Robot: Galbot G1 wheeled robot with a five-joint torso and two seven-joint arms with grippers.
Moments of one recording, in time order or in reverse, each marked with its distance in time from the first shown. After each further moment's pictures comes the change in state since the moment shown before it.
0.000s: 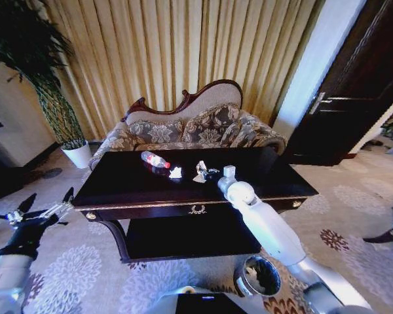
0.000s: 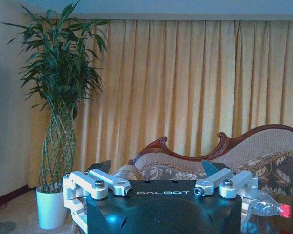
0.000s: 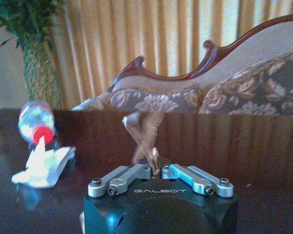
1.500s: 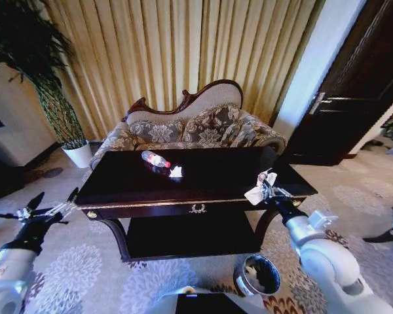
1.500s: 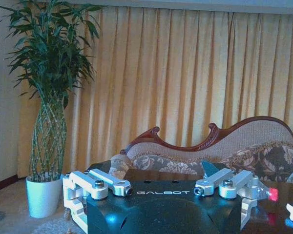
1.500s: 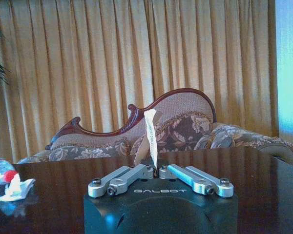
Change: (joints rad) left arm 0.012 0.084 0.015 0.070 -0.051 -0.009 0.007; right arm -0.913 -0.037 0.723 0.668 -0.035 0.217 0.000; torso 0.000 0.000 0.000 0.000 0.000
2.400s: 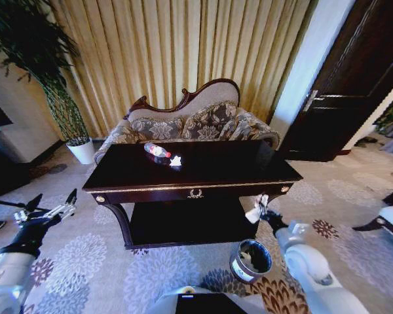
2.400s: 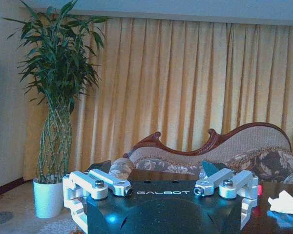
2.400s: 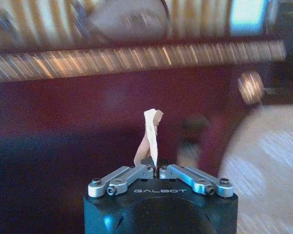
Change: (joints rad) left arm 0.011 -0.042 -0.012 -0.025 0.003 -0.021 0.012; right arm 0.106 0.035 -0.142 -0.553 -0.133 0.014 0.002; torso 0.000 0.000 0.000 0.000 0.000
